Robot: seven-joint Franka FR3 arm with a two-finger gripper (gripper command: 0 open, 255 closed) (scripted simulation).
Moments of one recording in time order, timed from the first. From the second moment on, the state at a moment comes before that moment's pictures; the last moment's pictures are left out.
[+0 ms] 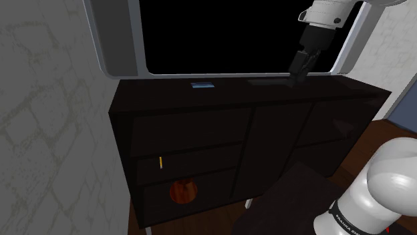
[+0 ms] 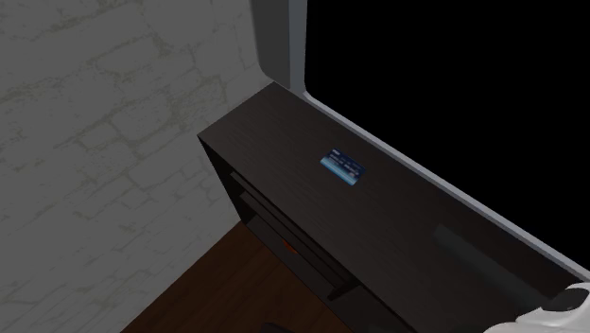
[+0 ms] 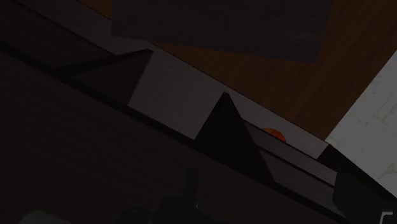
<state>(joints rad) -0.01 -0.83 0.02 -2.35 0.04 1.60 -0.11</state>
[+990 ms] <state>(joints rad) 0.20 -0.47 -0.15 -2.24 0.19 2.00 -0.63</state>
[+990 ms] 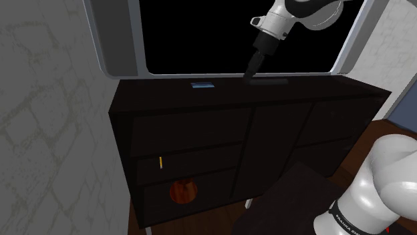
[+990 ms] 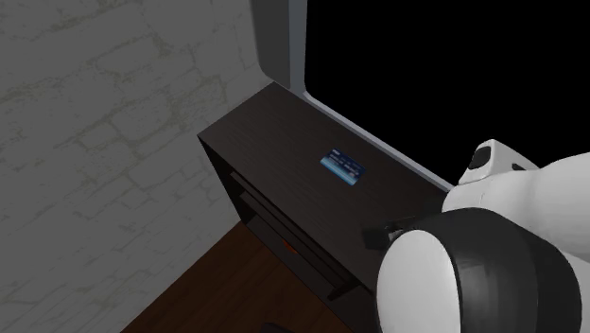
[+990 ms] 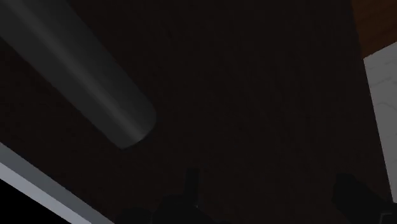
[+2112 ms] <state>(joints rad) 0.40 -0.07 -0.24 -1.91 0.56 2.10 -1.26</state>
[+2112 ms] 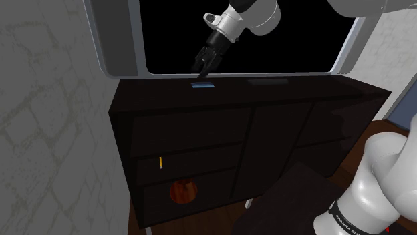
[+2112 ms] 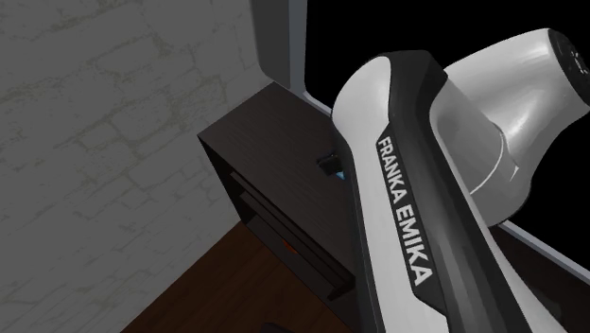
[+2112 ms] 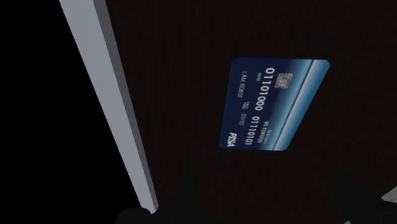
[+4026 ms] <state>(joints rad) 0.40 -0.07 -0.24 -1.80 0.53 2.00 -1.21</state>
